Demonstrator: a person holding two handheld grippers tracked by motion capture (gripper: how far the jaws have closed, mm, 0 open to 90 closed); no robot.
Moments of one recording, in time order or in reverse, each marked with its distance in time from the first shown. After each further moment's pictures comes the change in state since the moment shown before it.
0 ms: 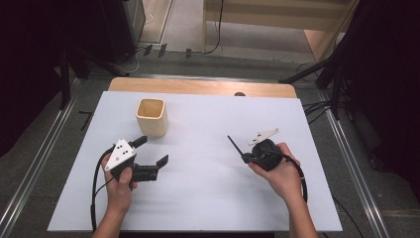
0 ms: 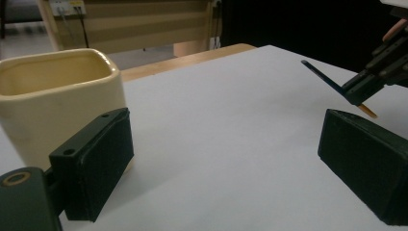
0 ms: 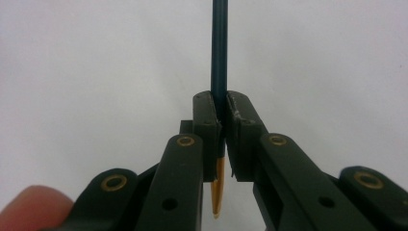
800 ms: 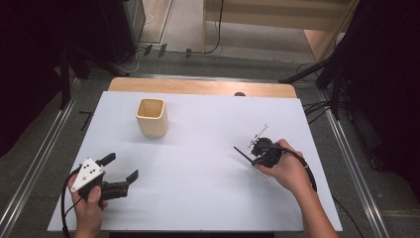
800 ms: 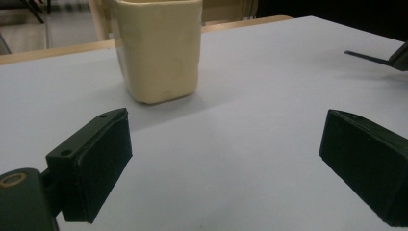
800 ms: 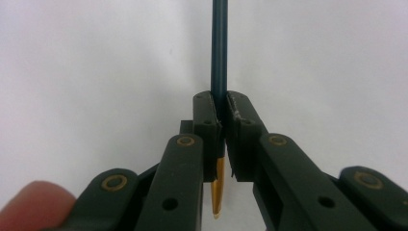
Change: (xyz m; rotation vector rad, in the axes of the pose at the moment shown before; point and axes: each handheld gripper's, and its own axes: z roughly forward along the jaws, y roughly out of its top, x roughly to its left) left arm 0.029 -0.044 -0.067 0.053 0.140 -0.049; right arm -0.020 0.004 0.011 0.331 -0.034 -0.070
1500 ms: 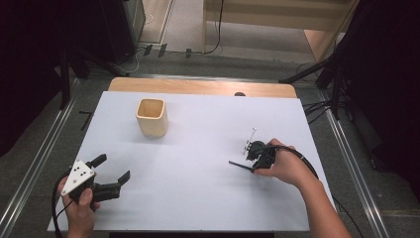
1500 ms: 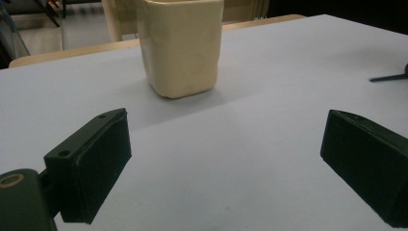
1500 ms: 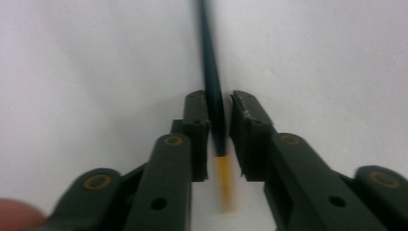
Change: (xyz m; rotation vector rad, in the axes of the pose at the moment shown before) left arm 0.014 -0.007 -0.016 -0.002 0.042 0.007; right arm 0.001 0.012 0.020 0.186 0.074 -0.228
